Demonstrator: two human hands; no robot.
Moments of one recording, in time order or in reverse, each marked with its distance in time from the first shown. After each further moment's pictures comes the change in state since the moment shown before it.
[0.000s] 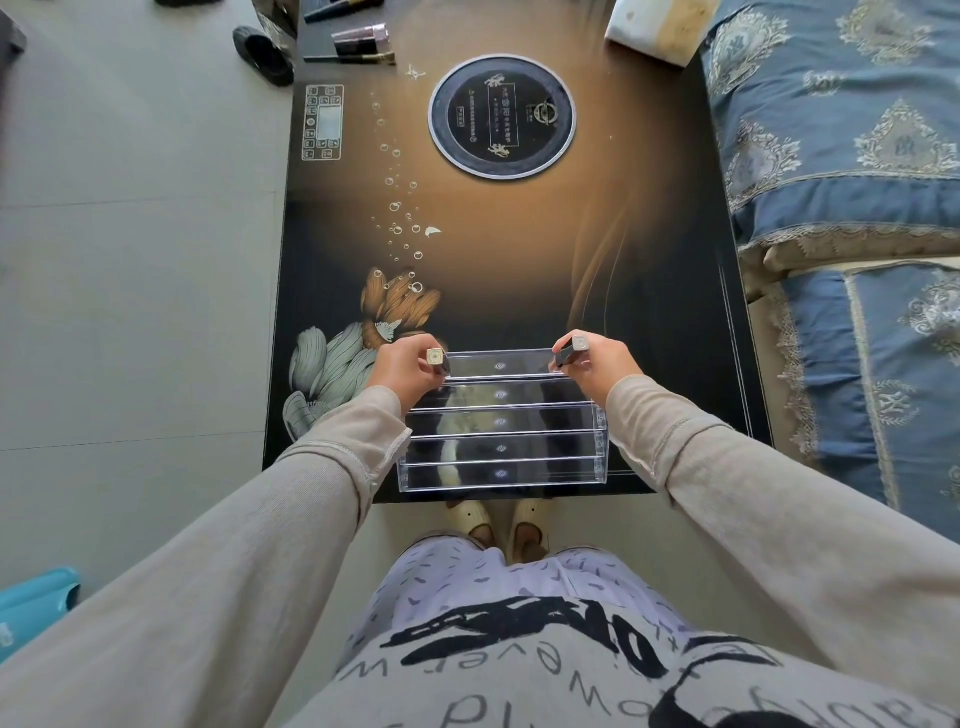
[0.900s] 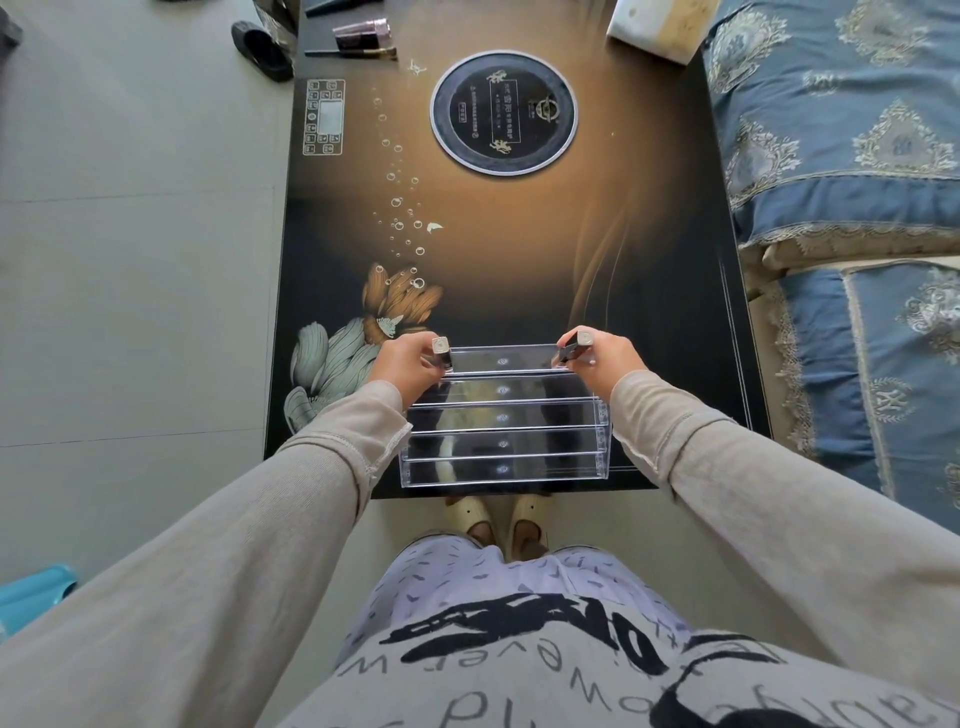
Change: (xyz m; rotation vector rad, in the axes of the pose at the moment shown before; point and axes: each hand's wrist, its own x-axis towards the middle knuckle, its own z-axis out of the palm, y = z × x) left_hand 0.001 -0.006 0.000 -0.004 -0.026 0.020; right_hand -0.002 -0.002 0.000 -0.039 0.010 0.021
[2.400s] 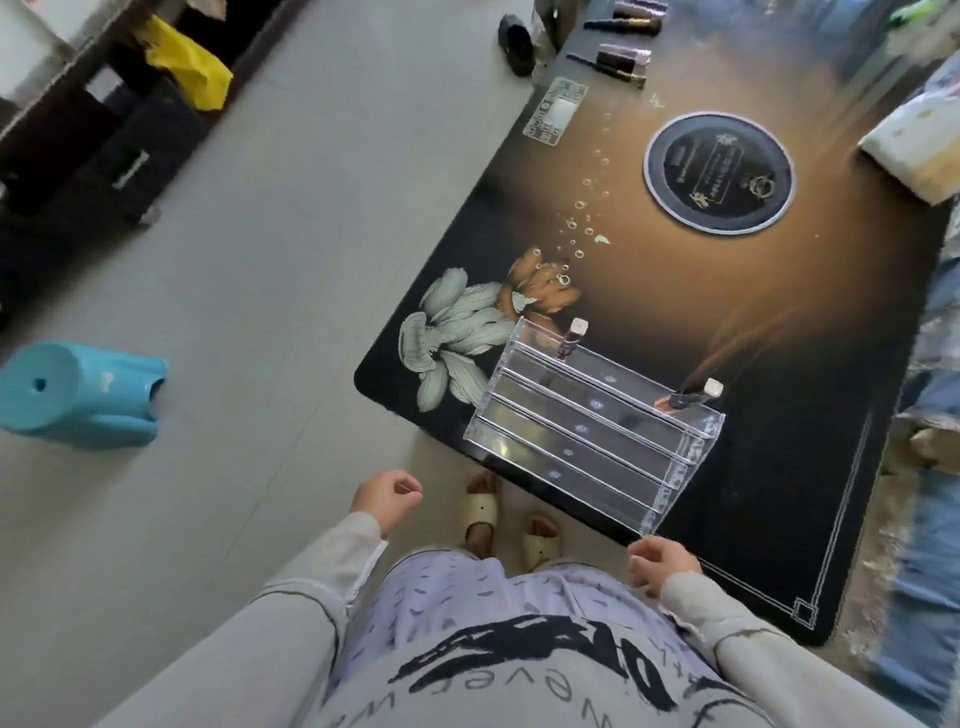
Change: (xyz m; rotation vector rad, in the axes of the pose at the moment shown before) left_hand -0.187 -0.113 0.088 -0.461 0.160 -0.771; right_hand -0.060 0.118 0.078 -0.164 -0.412 0.260
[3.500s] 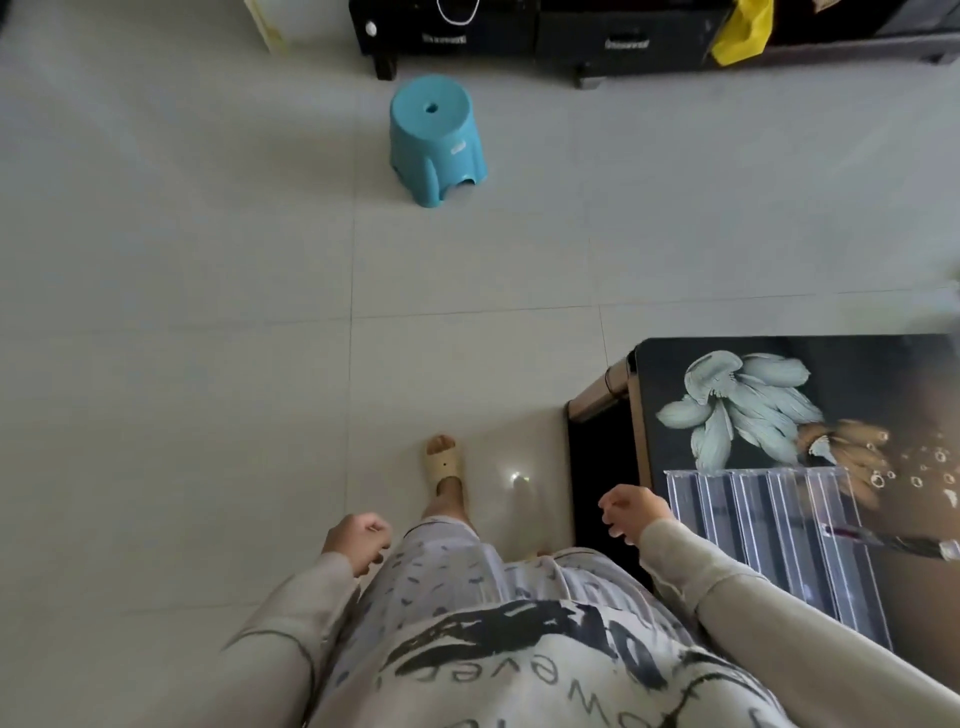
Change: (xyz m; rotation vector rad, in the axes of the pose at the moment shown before) left_hand -0.155 -0.227 0.095 -0.896 0.254 -0.676; right_hand -0.032 -0.181 0.140 -0.929 -0.248 -0.524
